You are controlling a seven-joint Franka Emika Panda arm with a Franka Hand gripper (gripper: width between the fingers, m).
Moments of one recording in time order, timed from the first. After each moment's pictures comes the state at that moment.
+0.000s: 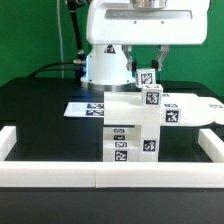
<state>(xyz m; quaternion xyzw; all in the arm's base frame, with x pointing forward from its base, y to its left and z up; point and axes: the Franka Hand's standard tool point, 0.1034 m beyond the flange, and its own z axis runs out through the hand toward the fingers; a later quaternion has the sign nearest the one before) 0.513 0.031 0.140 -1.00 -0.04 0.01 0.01</state>
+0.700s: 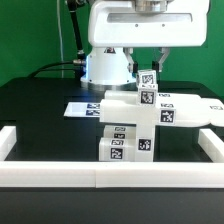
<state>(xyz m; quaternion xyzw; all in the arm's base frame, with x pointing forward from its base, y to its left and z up) 0.505 0.033 0.135 -1.00 -0.05 0.02 0.01</state>
